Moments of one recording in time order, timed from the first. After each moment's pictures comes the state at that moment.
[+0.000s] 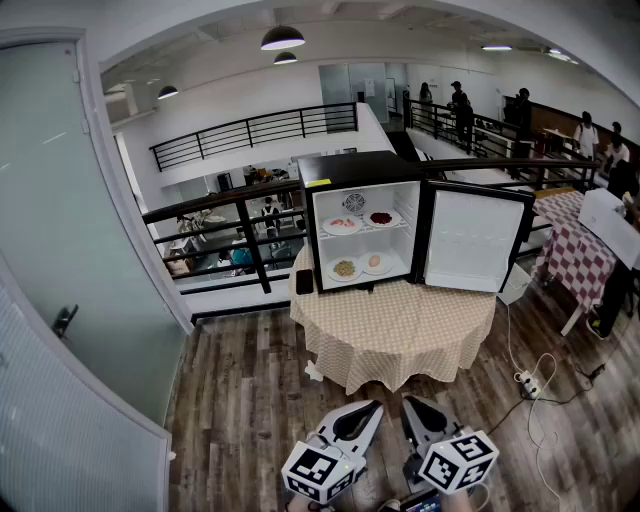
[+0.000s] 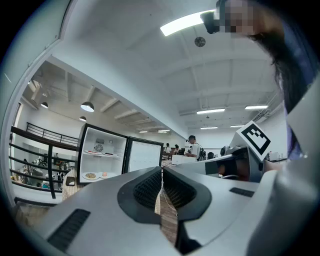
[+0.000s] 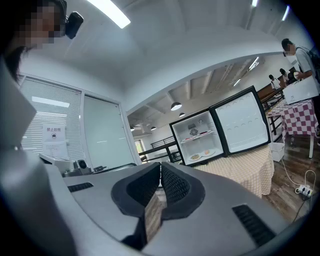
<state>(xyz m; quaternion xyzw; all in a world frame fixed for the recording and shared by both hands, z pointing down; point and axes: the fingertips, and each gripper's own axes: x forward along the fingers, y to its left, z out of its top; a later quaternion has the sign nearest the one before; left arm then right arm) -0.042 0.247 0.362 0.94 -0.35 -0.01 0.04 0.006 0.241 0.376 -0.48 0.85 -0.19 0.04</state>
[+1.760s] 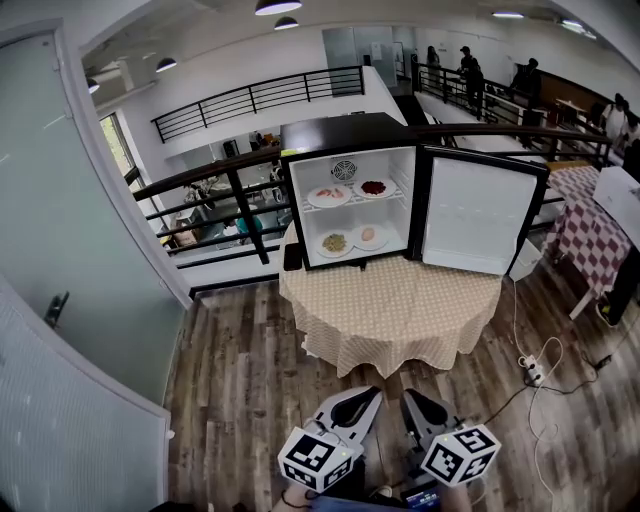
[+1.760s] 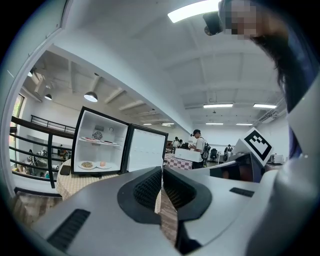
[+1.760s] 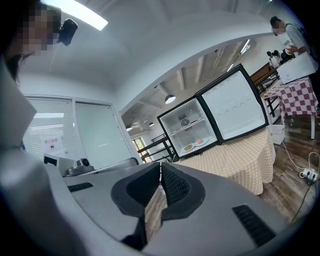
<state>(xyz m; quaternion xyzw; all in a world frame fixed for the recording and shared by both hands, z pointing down) 0.022 0.182 0.401 0.93 -0.36 0.02 0.08 0.073 0.186 0.427 -0.46 0.84 -0.26 0.05</state>
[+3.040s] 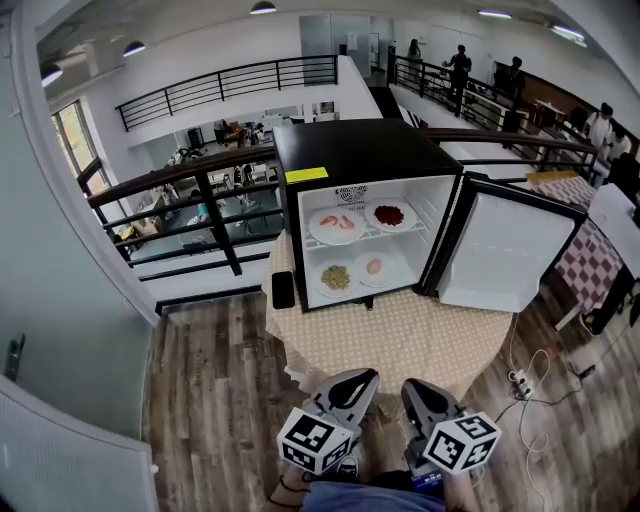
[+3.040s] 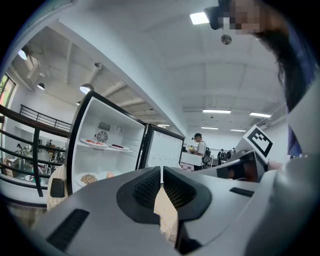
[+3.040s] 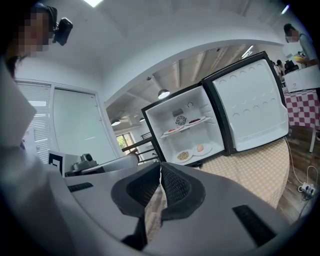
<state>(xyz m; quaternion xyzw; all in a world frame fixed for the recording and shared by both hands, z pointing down) -0.052 -0.066 0.403 0.95 -0.31 0.01 0.09 0.007 -0.045 0.431 -0.51 0.82 -0.26 0.01</state>
